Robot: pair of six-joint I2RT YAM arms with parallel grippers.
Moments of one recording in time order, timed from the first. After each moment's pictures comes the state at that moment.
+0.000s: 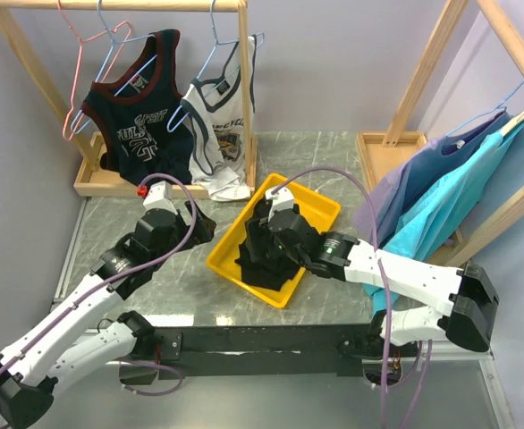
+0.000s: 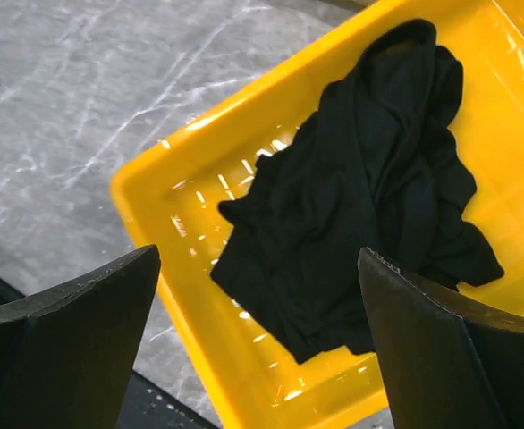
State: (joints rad) left arm -0.64 0.79 0.76 -0.47 -0.30 -0.76; right arm 1.04 1.26 0.97 -0.31 0.36 0.47
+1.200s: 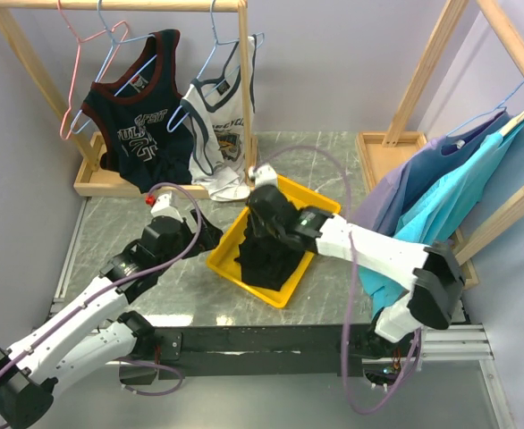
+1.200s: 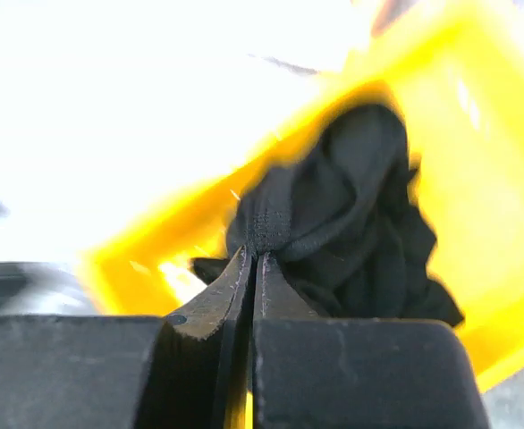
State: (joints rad) left arm -0.64 0.79 0.63 -0.36 -0.22 -0.81; right arm 0.95 1.52 1.18 -0.39 0.38 0.42
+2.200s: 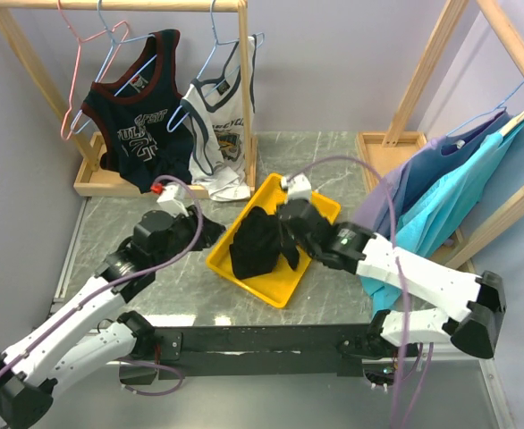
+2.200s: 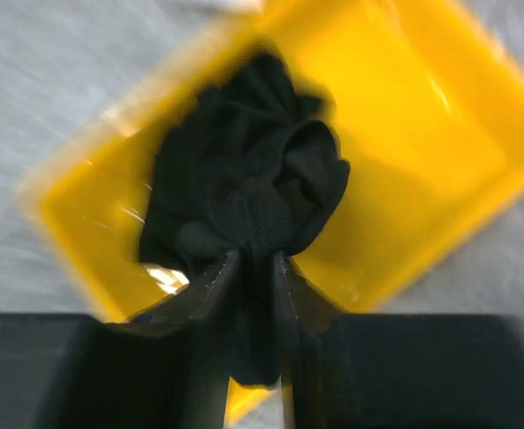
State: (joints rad) left arm -0.64 0.77 0.69 -0.24 -0.04 -0.72; right arm 0.99 1.21 1.11 -0.54 0.47 0.45
